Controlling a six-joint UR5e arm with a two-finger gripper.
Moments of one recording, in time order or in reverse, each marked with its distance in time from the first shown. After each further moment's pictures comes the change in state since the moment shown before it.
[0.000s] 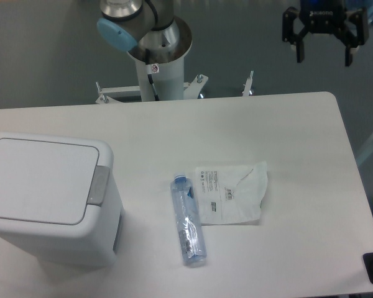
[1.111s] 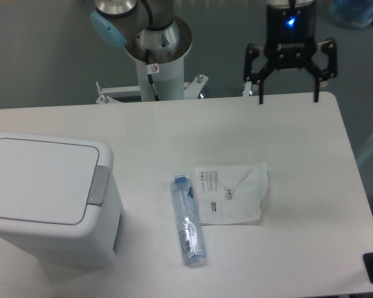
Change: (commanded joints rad) arm -0.299 -0.098 0.064 0.109 -0.107 -0.937
